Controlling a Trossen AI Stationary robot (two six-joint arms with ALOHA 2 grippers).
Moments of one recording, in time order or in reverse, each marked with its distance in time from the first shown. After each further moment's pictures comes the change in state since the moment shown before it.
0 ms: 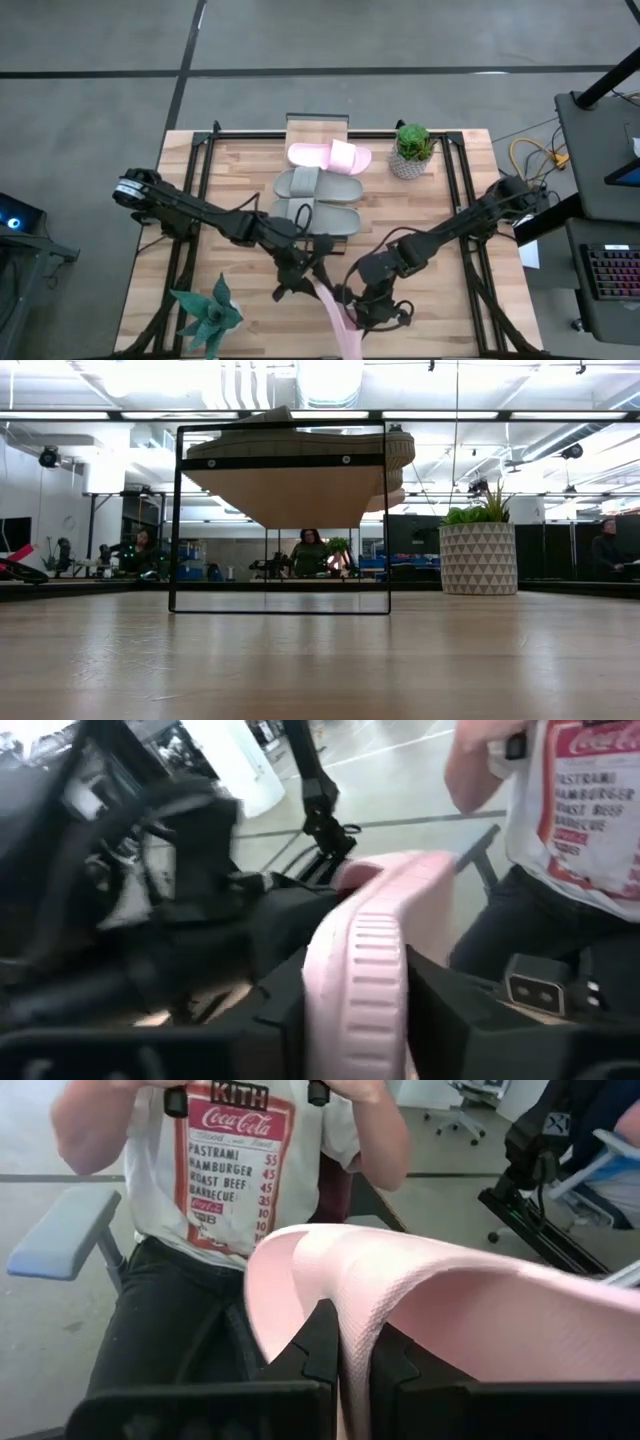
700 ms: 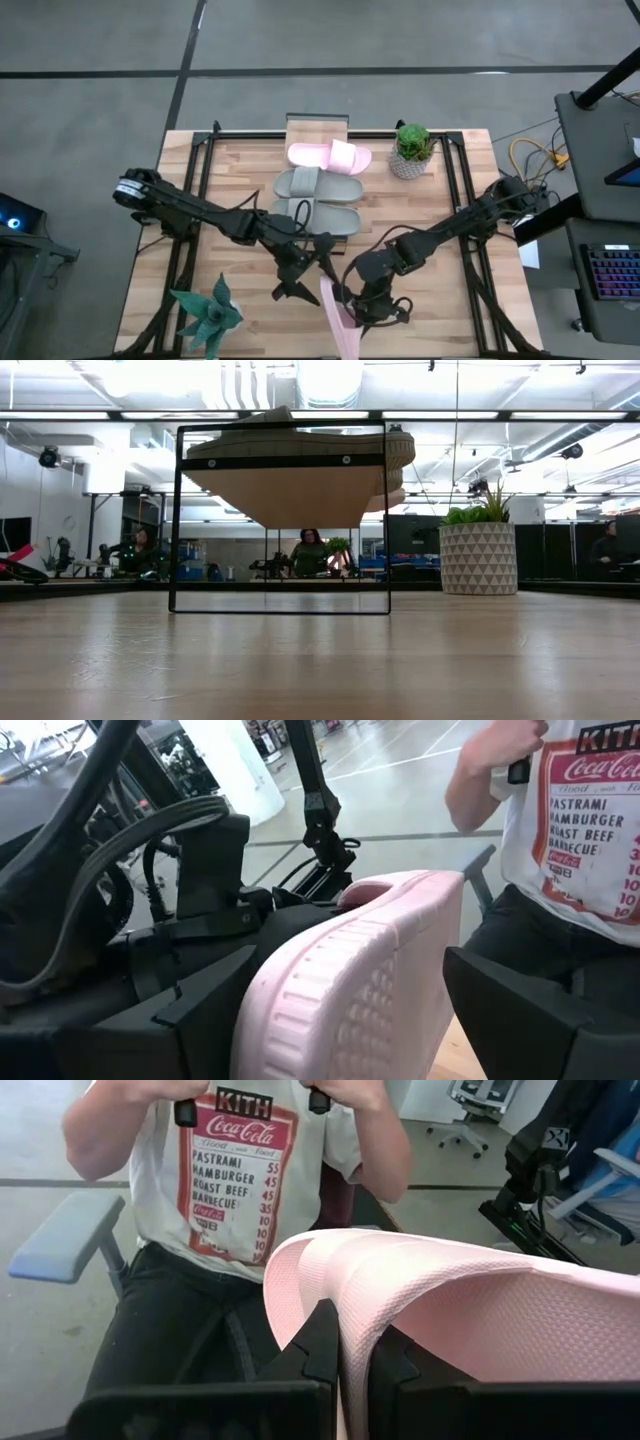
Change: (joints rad) left arm 0.002 -0.003 0.003 0.017 0.040 -0.049; right arm -0.002 0.008 -0.002 0.022 -0.047 -0.011
